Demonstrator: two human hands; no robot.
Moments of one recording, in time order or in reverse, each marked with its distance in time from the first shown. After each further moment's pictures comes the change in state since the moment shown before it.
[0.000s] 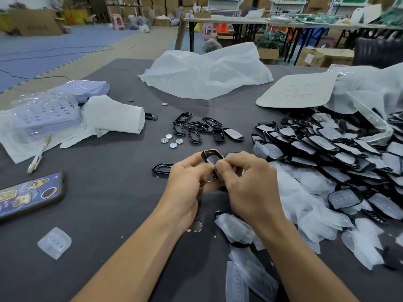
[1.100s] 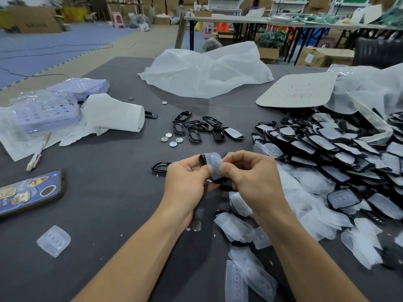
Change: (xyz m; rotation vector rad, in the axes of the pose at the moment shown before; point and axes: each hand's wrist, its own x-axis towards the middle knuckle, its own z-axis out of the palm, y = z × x) left_hand 0.005 -0.011 -0.006 0.217 0.119 0.048; right_hand 0.007 0.003 -0.007 0.402 -0.127 0.342
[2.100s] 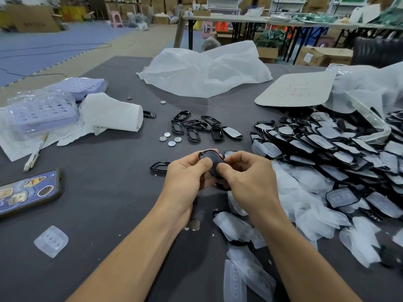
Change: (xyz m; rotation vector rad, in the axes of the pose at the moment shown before) left_hand -0.001 0.007 0.003 -0.105 -0.047 -0.010; right_hand -0.002 0.003 0.006 -0.145 0.085 0.027
